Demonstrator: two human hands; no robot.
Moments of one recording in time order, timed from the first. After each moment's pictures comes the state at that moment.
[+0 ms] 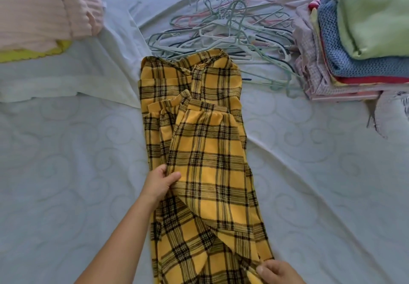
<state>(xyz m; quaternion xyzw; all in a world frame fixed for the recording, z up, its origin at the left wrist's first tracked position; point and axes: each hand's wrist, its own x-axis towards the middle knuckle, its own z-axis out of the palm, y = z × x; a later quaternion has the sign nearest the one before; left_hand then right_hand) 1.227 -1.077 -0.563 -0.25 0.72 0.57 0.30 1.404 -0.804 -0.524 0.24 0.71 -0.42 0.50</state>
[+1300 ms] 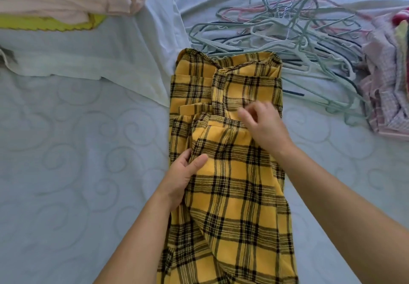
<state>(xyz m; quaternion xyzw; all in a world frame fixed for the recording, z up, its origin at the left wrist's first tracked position) 1.177 -1.082 -0.574 -0.27 0.54 0.75 0.27 1.073 -0.894 -0.561 0.01 0.94 -0.31 0.13</state>
